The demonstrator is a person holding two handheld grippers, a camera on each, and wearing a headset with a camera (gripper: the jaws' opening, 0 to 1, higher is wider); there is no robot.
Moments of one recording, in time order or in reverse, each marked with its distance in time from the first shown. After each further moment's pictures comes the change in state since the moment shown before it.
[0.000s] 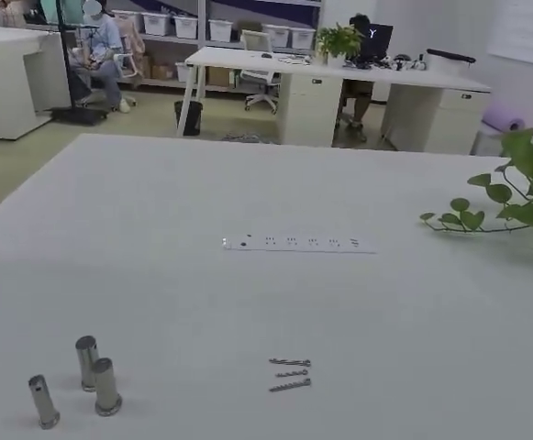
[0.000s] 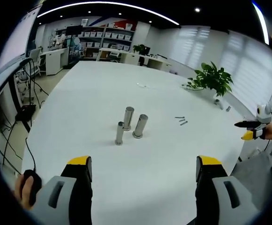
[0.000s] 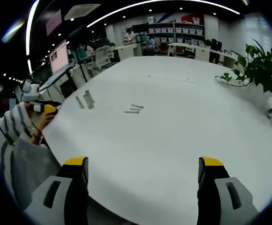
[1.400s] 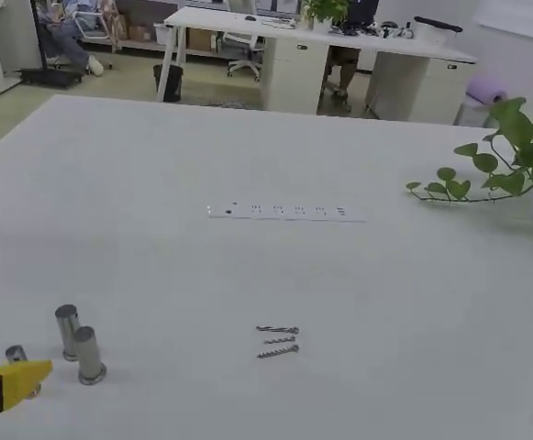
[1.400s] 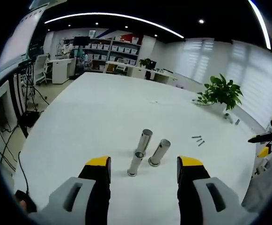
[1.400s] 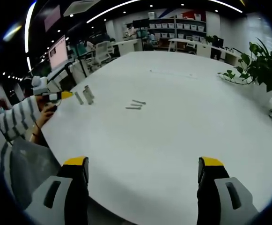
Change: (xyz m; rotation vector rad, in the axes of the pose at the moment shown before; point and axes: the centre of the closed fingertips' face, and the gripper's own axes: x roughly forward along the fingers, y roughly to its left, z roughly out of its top) left arm 0.053 0.037 0.035 -0.007 -0.147 0.049; right arm 0.011 0.006 -0.001 -0.005 0.047 0.002
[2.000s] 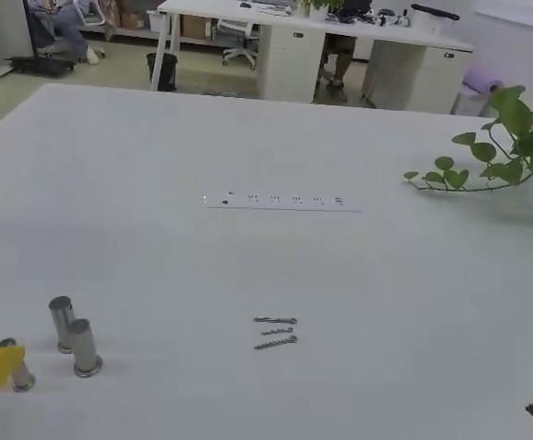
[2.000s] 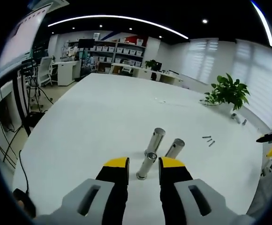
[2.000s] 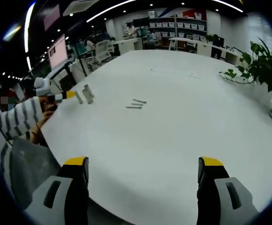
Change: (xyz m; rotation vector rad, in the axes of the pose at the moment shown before) left arm 0.016 0.014 -0.007 -0.004 -0.014 0.059; right arm 0.004 0.001 -0.001 0.002 0.011 0.002
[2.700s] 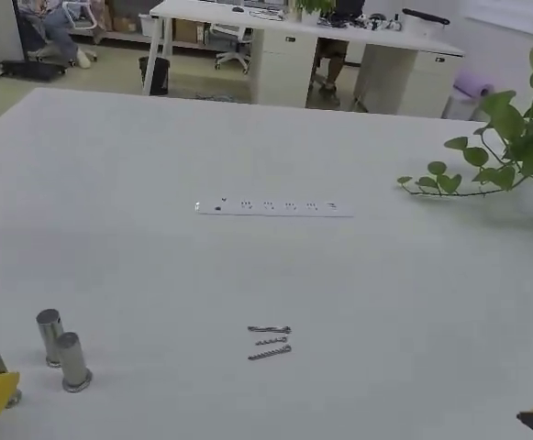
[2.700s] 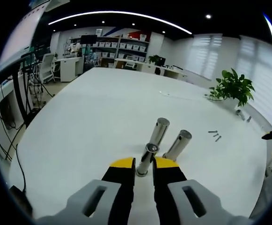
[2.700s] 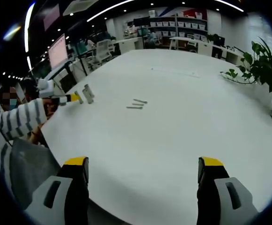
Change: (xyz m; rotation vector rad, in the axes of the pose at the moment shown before) left arm 0.014 0.002 -0.015 -0.003 0.041 0.037; right arm 0.005 0.003 0.003 -0.001 0.003 0.006
